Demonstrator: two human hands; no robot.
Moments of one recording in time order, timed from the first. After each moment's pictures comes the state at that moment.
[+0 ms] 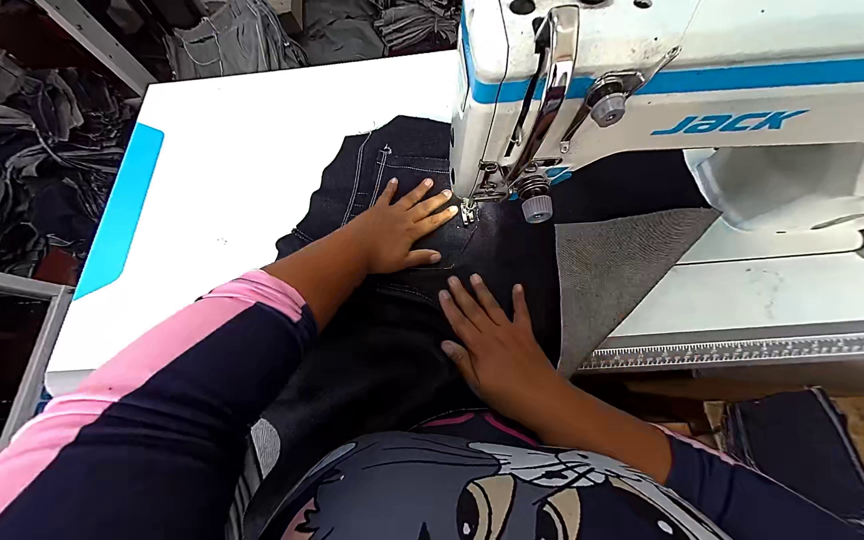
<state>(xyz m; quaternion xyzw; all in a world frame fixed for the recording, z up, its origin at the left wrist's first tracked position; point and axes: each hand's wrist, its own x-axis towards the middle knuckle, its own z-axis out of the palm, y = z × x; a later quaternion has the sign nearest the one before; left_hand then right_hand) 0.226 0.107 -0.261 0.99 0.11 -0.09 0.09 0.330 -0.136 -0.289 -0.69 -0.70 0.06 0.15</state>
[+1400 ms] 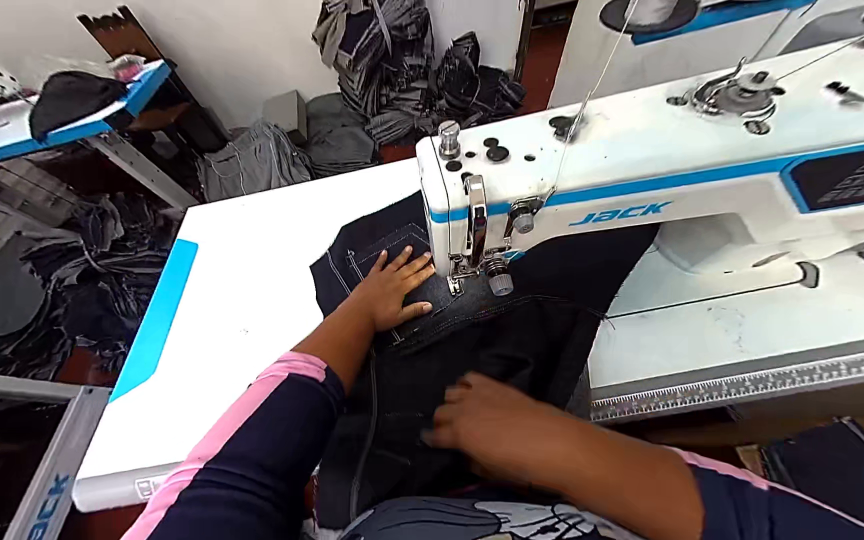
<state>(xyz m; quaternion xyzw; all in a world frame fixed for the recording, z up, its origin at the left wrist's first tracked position) 0.234 0.128 -0.267 0.98 0.15 -0.07 0.09 0.341 -0.116 -0.223 -0.47 -0.84 0.28 0.03</state>
